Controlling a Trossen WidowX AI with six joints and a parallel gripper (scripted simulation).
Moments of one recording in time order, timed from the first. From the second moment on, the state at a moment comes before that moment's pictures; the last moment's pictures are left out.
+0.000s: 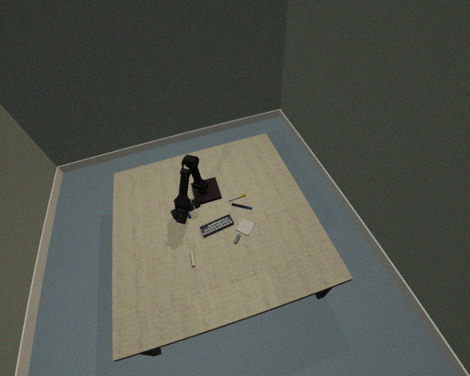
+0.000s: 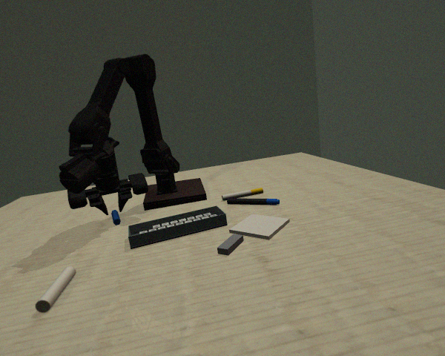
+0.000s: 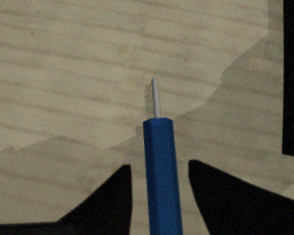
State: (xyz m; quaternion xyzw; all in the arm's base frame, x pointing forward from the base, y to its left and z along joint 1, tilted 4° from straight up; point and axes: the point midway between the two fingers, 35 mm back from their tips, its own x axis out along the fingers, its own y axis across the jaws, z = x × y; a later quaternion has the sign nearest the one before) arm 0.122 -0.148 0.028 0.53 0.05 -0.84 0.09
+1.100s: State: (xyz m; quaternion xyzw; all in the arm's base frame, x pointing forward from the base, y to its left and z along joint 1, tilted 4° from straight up) arm 0.121 -0.148 0.018 0.53 0.05 -0.84 0.09
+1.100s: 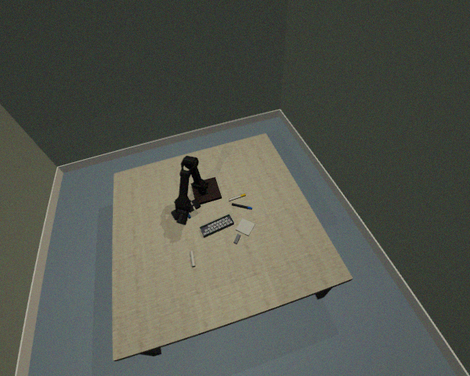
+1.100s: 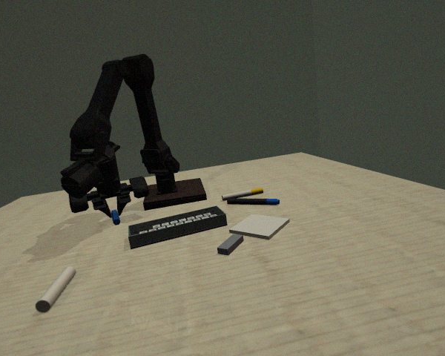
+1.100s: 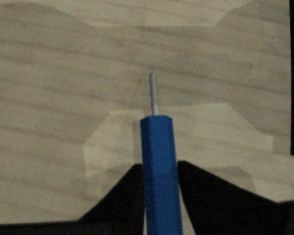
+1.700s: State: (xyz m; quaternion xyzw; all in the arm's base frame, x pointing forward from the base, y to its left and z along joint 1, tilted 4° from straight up) arm 0.117 -0.147 0.064 0.53 0.05 -0.84 0.09
